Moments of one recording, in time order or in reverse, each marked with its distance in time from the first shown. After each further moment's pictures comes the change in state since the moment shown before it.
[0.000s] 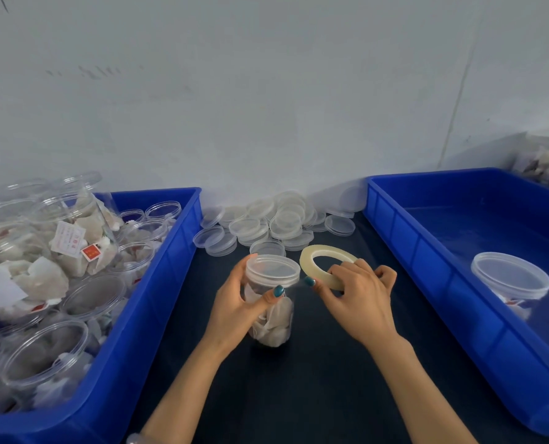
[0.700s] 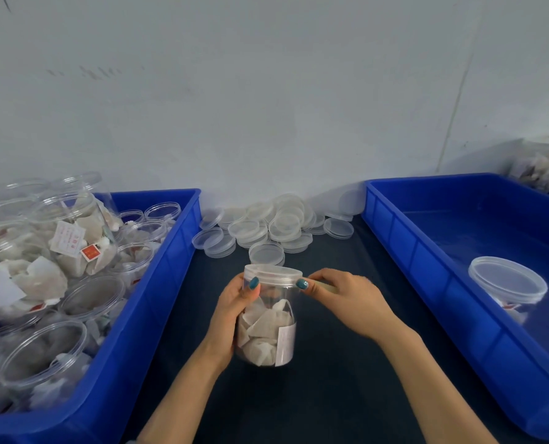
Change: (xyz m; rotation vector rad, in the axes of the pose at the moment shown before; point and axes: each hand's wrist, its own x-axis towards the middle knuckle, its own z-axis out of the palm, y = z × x) left_hand -0.012 0.011 0.002 -0.461 -0.080 -0.139; right_hand 0.013 -0.008 -0.024 0.309 -0.498 0.071
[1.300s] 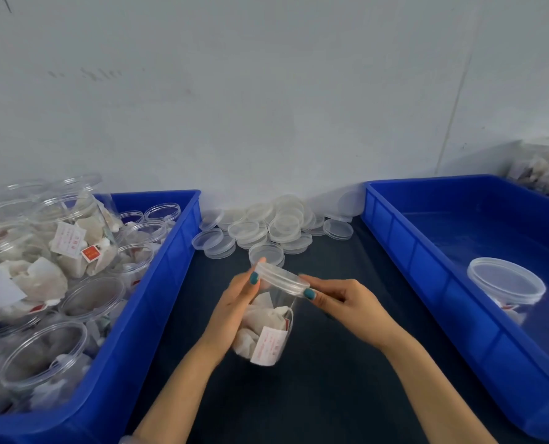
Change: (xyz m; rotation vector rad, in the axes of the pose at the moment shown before) left_hand 0.003 0.008 -0.005 0.238 -0.017 -0.032; right_hand -0.012 0.005 0.004 0.369 -0.097 -0.114
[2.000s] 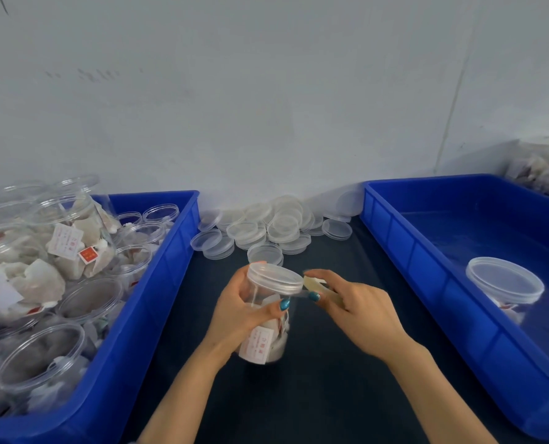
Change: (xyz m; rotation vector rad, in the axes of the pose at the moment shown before) left_hand 0.005 -0.005 0.007 0.094 0.051 0.075; right_hand -0.009 0.003 -0.004 -0.544 0.207 -0.102
